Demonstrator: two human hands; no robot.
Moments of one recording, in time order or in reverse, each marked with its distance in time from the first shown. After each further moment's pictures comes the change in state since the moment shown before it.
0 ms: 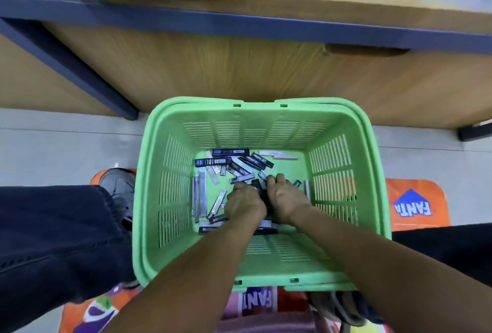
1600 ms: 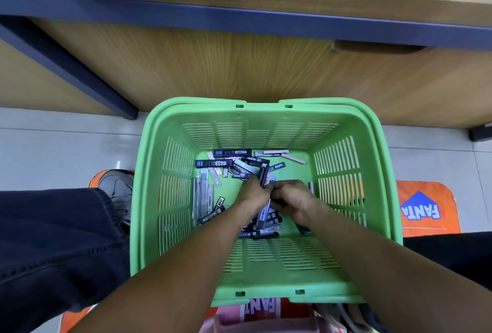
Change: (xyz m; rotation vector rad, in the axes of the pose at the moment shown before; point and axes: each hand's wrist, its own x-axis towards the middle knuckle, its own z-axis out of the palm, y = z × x) left_hand 0.029 0.000 -0.001 -0.559 -0.130 0.267; right_hand 0.015 0.010 0.005 1.668 -0.026 0.546
